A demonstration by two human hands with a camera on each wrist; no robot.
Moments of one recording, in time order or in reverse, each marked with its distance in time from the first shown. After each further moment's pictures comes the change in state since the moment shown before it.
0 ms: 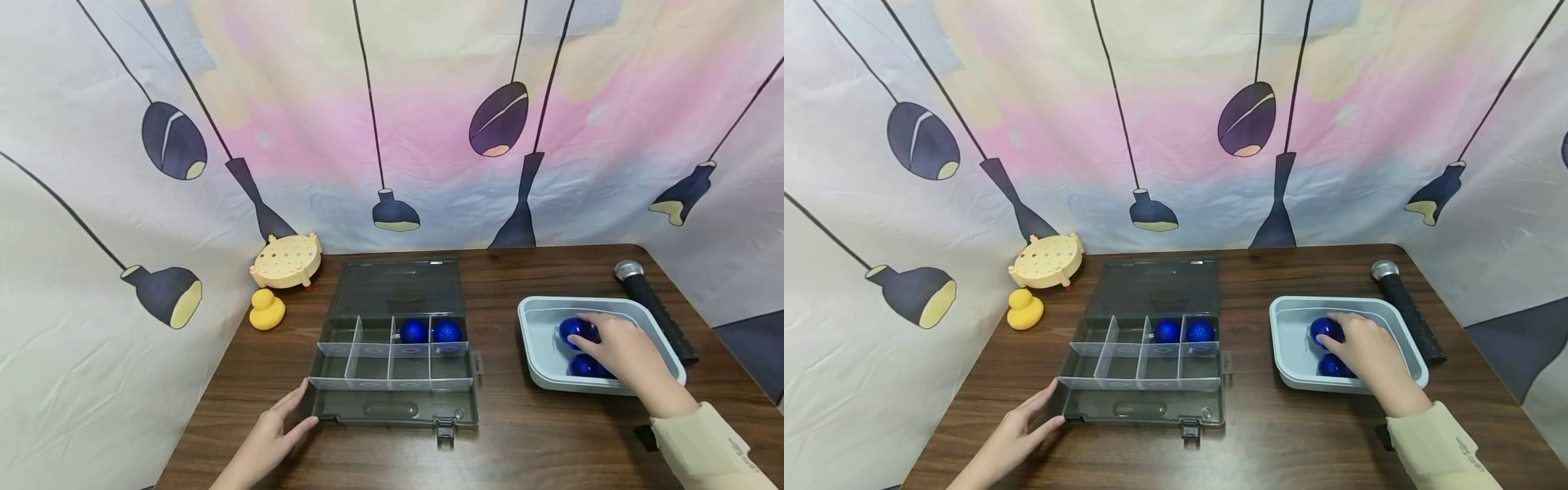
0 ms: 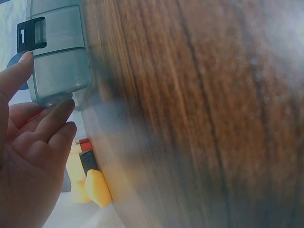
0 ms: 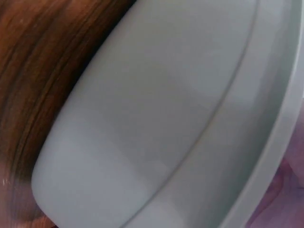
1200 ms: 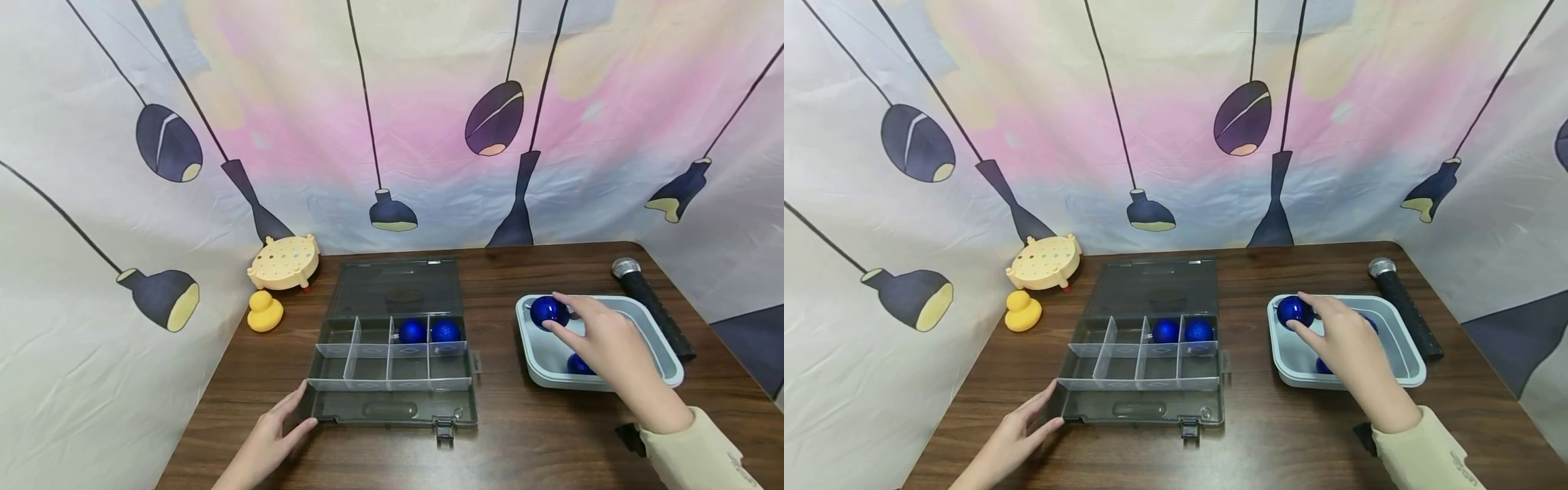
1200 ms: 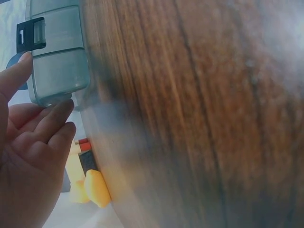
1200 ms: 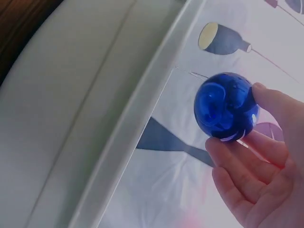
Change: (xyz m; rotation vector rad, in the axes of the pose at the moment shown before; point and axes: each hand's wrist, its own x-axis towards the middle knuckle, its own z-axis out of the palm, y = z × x) left_hand 0.000 -0.001 0.001 -0.035 -0.024 -0.027; right_hand -0.012 -0.060 -0.025 0.067 0.352 -0.153
